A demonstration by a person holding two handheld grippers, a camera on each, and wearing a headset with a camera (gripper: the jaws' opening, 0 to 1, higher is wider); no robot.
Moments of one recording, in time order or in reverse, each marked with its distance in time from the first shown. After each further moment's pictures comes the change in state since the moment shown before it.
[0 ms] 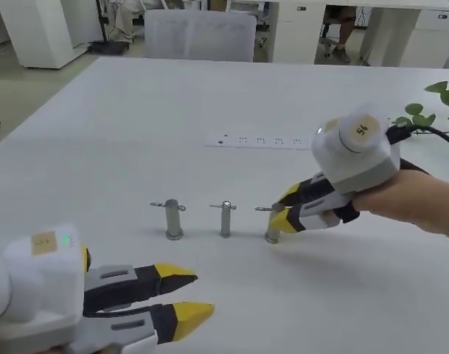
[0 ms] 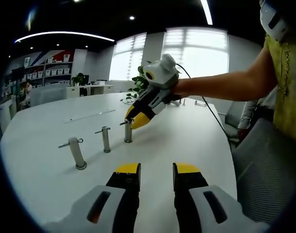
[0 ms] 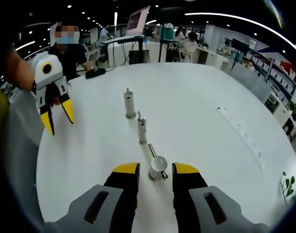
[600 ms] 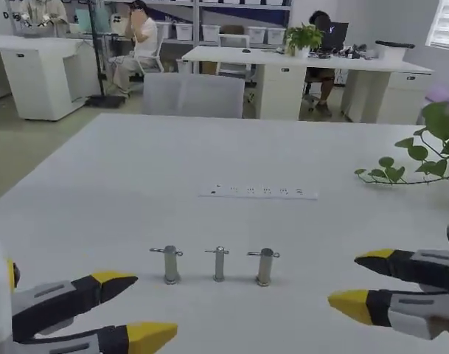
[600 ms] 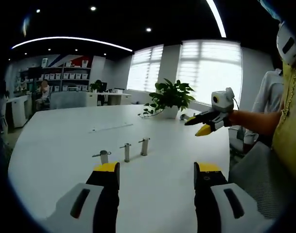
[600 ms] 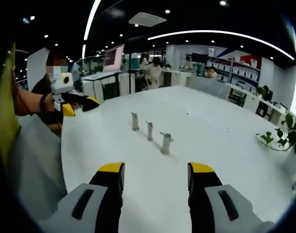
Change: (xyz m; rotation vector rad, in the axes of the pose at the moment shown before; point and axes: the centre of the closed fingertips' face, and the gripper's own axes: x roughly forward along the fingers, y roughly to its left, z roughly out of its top) left arm -0.079 0.000 0.049 -0.059 -0.093 0.161; right arm -0.140 0.080 -0.041 0.243 -0.240 -0.247
